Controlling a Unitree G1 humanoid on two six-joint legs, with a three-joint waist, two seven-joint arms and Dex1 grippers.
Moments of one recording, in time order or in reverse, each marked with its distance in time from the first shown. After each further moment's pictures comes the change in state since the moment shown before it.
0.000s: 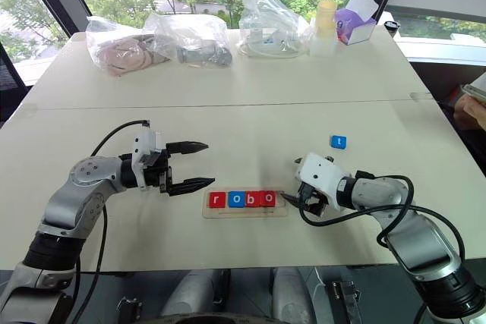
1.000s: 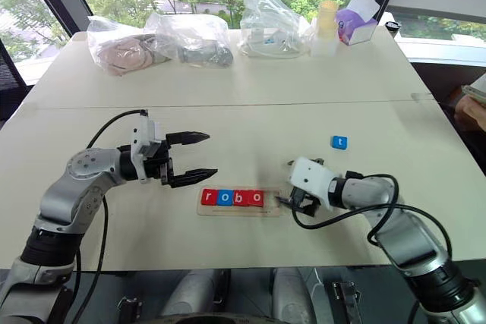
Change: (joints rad) left arm -0.040 0.005 0.008 -0.081 -0.021 0.087 0.062; right arm -0.041 -0.010 0.023 0.032 -0.058 -0.046 0.006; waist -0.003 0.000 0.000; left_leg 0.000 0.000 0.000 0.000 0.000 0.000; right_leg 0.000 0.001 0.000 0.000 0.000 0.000
